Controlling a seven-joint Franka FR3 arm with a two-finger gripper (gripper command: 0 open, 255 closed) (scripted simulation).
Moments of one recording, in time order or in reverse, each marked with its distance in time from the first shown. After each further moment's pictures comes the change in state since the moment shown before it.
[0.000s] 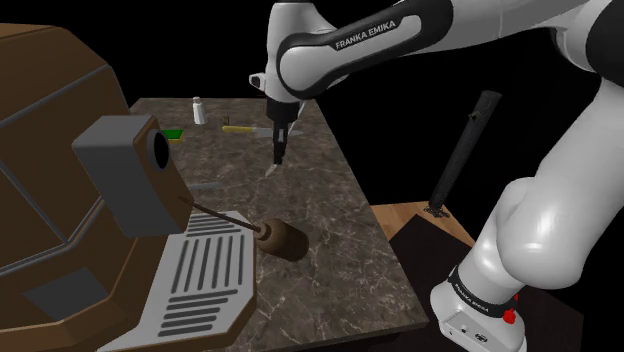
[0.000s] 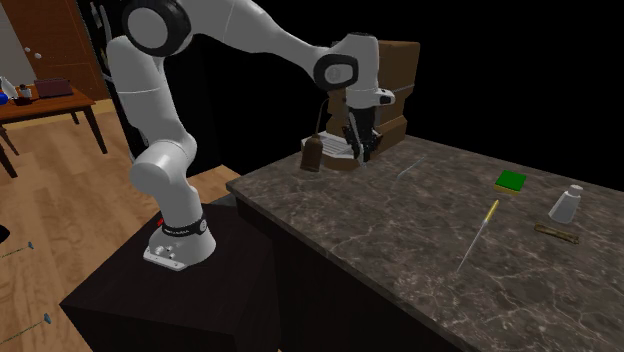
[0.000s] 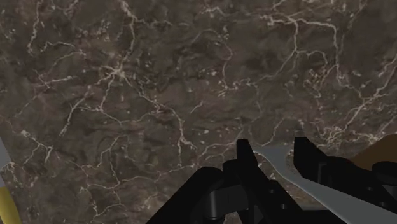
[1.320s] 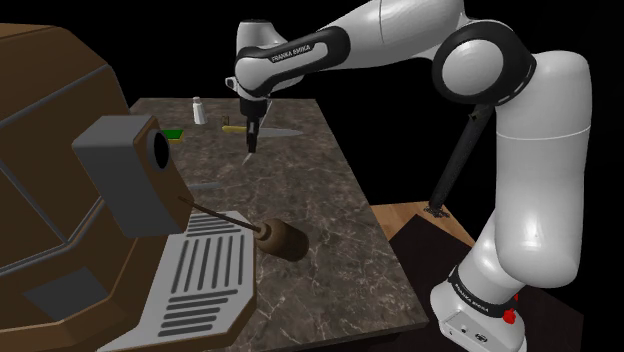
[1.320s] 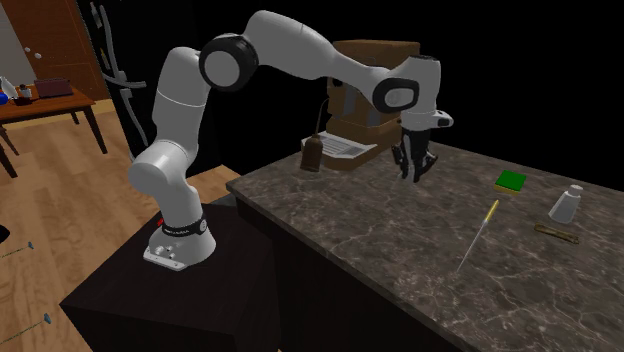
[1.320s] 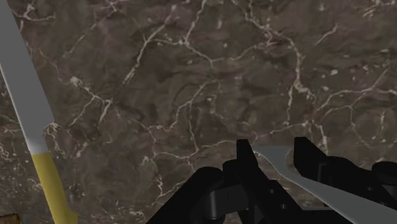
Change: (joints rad) arm -0.043 0.478 -0.043 0.528 -0.034 -0.054 -0.079
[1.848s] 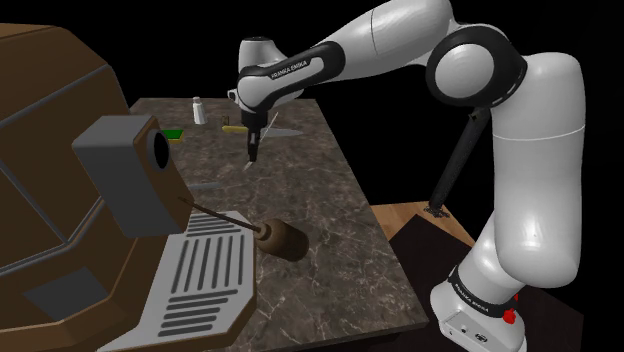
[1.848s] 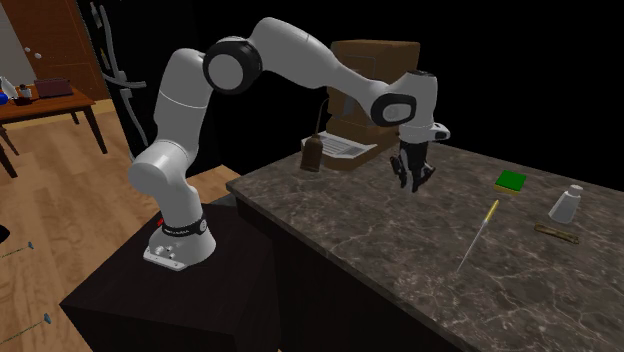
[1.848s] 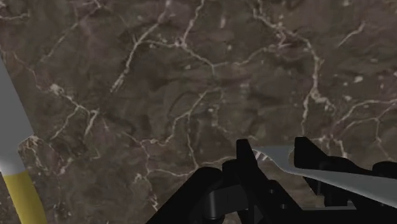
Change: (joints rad) arm 0.000 0.028 -0.003 -0.051 -0.003 0.086 0.001
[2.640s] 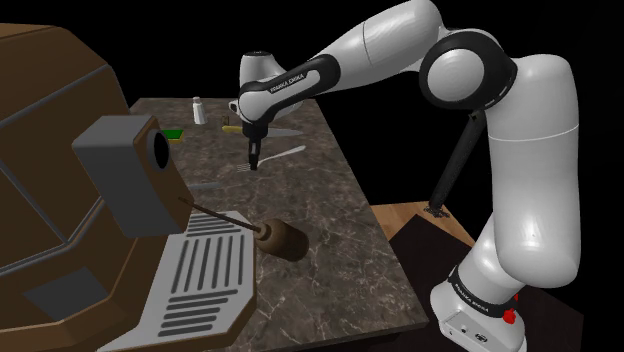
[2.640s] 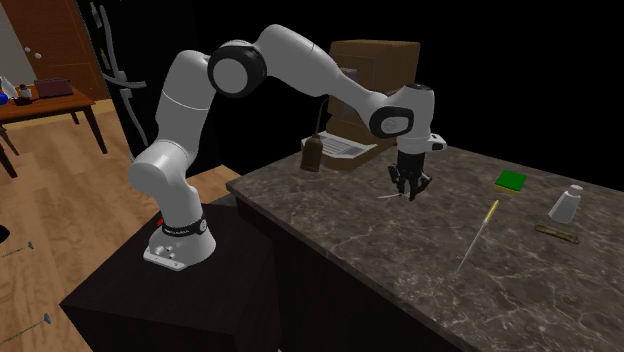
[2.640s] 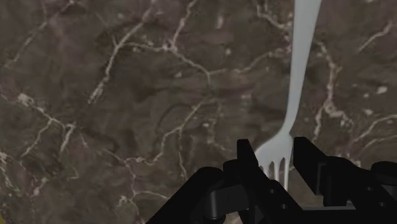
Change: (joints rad) arm 0.001 0.034 0.000 -0.033 0.000 0.061 -0.002
